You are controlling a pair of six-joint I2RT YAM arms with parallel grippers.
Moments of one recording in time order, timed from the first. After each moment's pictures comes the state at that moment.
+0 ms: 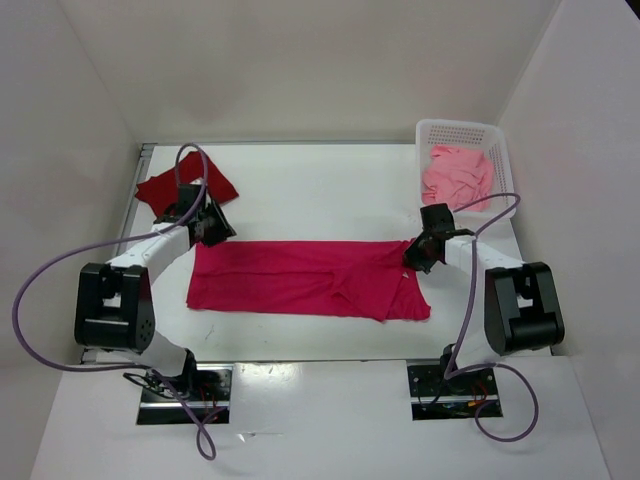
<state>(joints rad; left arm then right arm) -0.06 1.52 0.94 -0.28 0.07 -0.57 0.13 1.48 0.76 -0.36 0.00 0.88</state>
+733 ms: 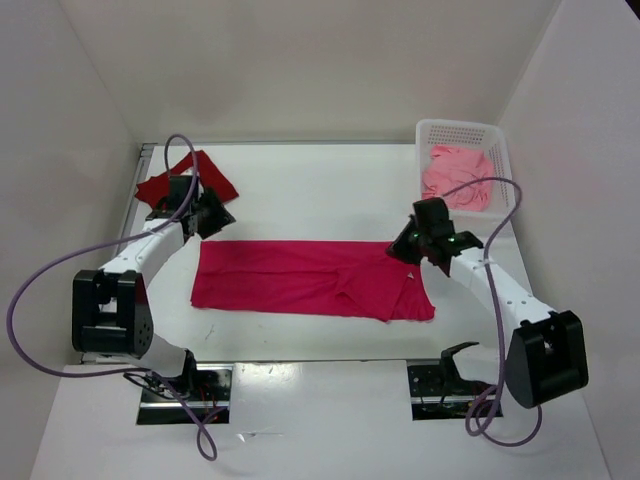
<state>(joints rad) -0.02 1.51 0.99 -0.30 0.10 -0.60 0.26 1.22 0.82 -0.46 -0.04 0.90</state>
